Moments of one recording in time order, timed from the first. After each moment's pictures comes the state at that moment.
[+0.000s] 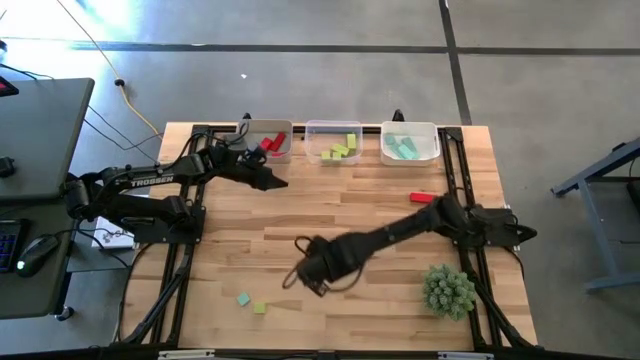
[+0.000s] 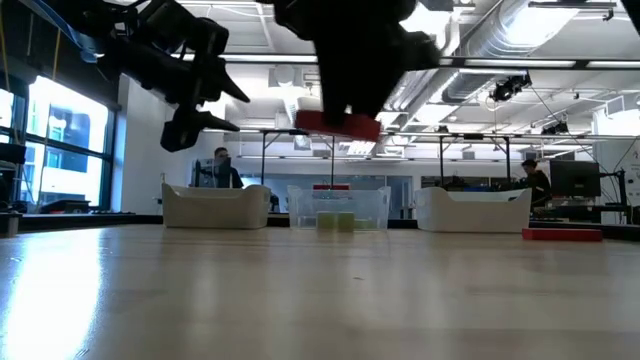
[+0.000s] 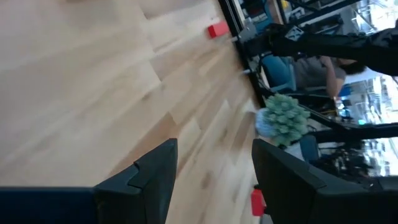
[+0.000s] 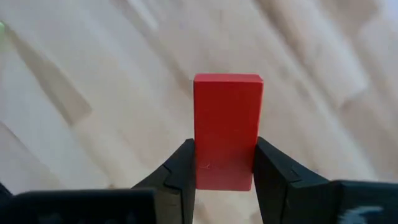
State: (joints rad) left arm 0.62 1.08 0.55 0.00 0.49 -0.85; right arm 0.35 2.23 2.07 -1.24 0.13 1.00
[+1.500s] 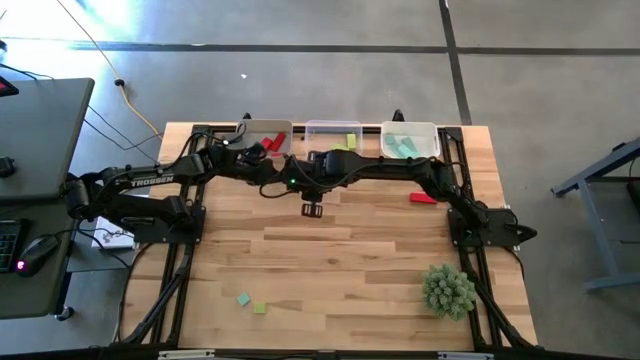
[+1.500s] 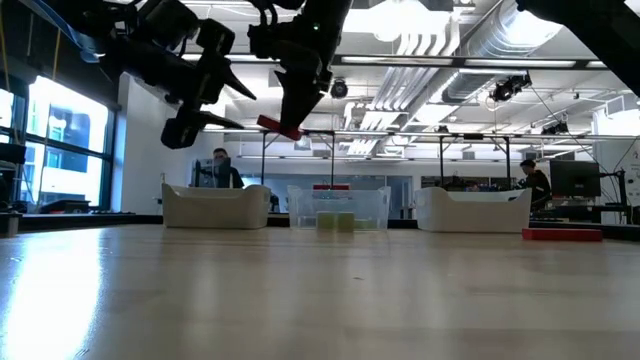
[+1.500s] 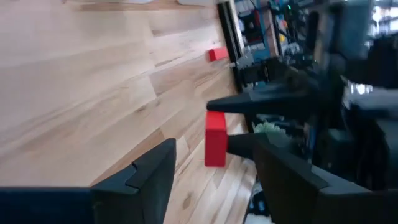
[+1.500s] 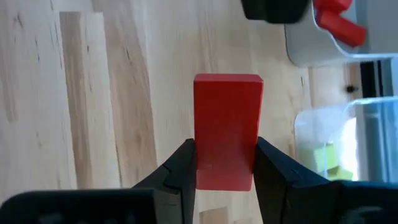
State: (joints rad) left arm 0.61 1.08 0.55 0.05 0.43 -1.03; right arm -0.07 2.23 2.20 -1.14 0.21 -0.07
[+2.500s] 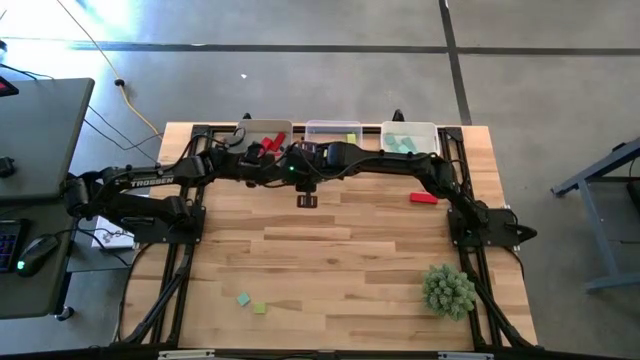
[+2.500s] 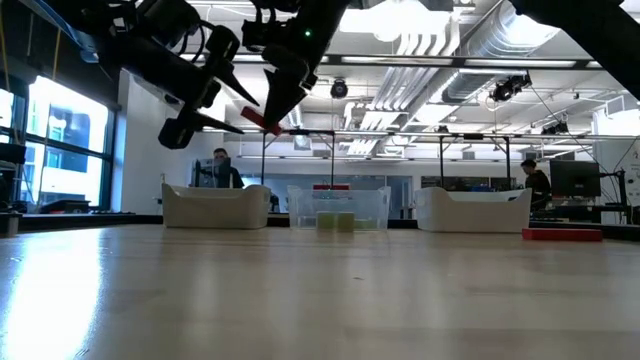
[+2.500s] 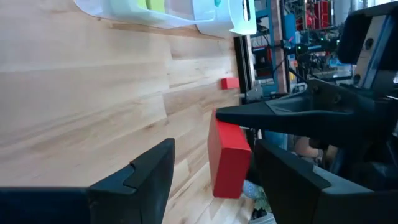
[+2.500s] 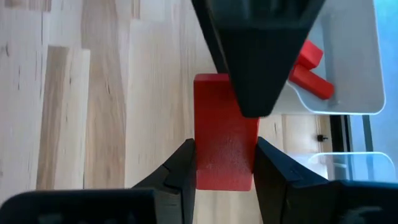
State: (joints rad) left arm 0.57 1.08 0.55 0.06 0.25 -1.18; right arm -0.11 2.23 2.21 -0.99 0.19 -0.23
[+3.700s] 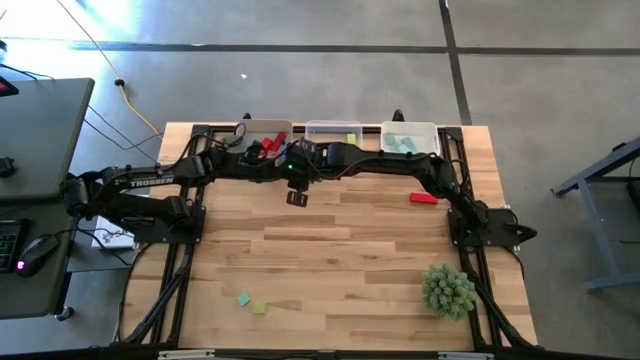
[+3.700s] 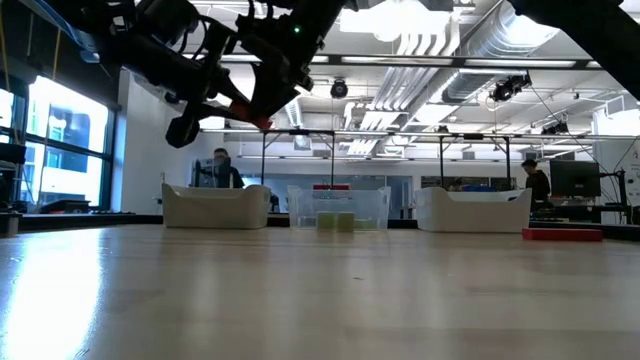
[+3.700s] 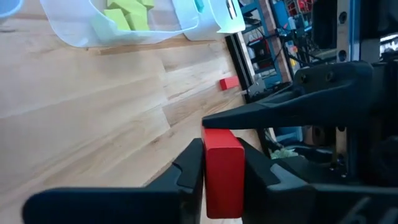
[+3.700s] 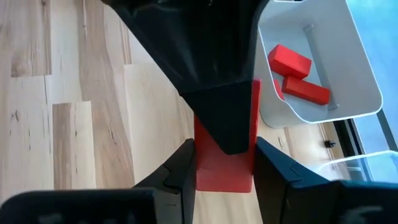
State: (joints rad) left arm 0.57 1.08 0.55 0.07 0.24 -0.98; right arm -0.11 2.23 2.21 -0.89 0.20 -0.07
